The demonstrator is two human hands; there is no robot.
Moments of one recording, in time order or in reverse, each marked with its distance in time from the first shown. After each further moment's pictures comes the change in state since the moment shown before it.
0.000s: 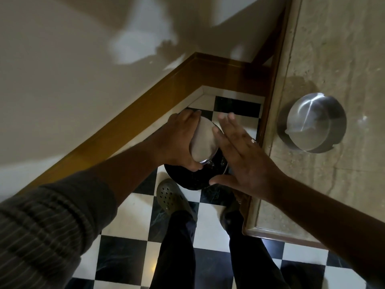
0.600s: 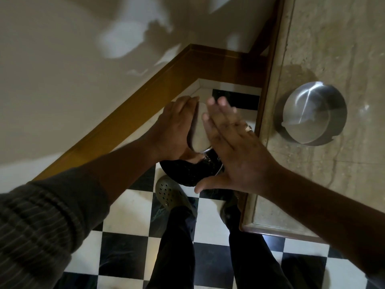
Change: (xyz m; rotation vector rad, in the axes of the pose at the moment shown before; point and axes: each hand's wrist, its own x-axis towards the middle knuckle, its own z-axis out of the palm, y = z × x) left_hand 0.007 0.007 0.005 -0.045 0.175 0.040; right_hand 0.013 -0.009 -0.013 -0.022 0.097 -0.009
